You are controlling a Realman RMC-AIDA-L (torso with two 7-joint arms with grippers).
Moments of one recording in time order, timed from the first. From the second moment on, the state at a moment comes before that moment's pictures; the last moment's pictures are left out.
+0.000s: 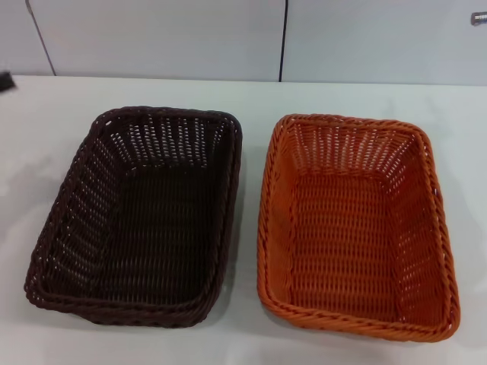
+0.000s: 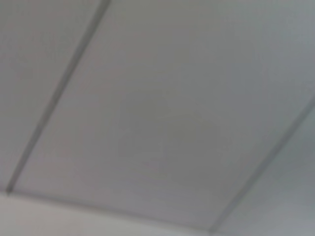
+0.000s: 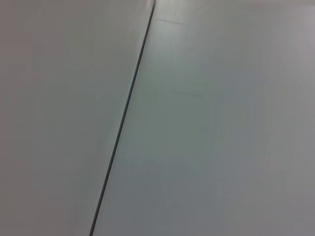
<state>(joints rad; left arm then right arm) -0.19 -1.97 -2.33 -1.27 1.77 -1.26 0.87 0.38 2.08 1.17 0.98 -2.43 -1.06 -0.55</state>
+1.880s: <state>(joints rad) -0.39 -2.06 -1.96 -1.44 2.63 -1.42 0.37 0.38 2.08 1.16 0.97 -2.44 -1.07 -0.55</state>
